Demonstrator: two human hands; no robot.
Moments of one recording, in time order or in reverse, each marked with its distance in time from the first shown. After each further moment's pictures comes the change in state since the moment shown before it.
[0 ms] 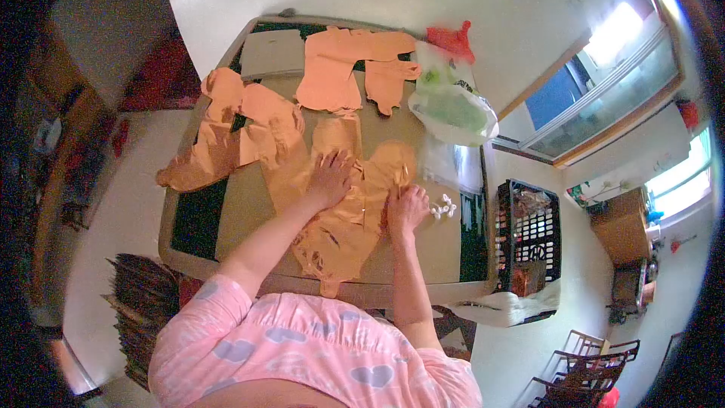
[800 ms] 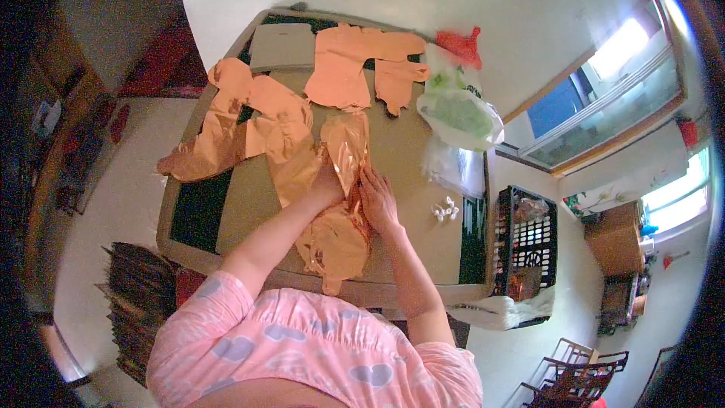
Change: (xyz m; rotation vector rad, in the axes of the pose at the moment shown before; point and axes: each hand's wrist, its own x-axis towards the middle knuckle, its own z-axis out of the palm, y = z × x) left_hand 0.000 0.001 -0.008 -0.207 0.172 0.013; right_hand -0.006 -0.035 0.018 0.332 -0.352 -0.683
